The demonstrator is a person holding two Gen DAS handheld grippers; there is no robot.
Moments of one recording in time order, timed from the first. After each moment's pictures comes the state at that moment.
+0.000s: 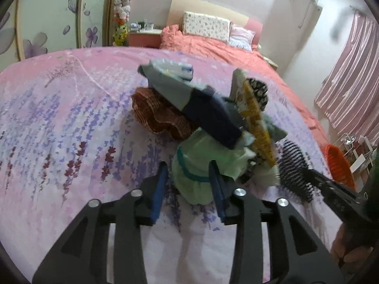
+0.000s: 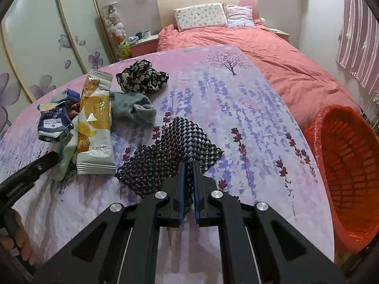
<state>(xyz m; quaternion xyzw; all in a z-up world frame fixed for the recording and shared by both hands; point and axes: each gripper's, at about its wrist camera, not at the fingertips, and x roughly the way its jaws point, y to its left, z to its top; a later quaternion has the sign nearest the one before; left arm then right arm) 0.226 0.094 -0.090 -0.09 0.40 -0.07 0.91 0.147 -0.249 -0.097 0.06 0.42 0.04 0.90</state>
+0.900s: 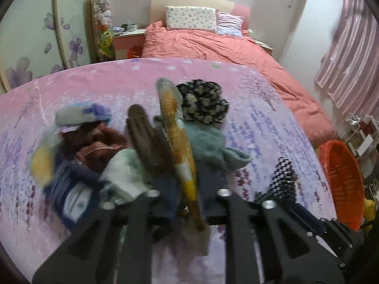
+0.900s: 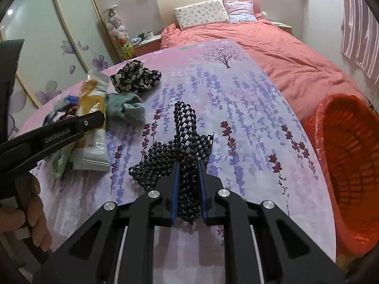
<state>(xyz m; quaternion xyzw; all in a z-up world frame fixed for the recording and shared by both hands) 0.295 -0.018 -0.081 -0.03 0.43 -0.08 0.90 0.145 -0.268 -0.106 0.09 0.42 0.06 0.90</state>
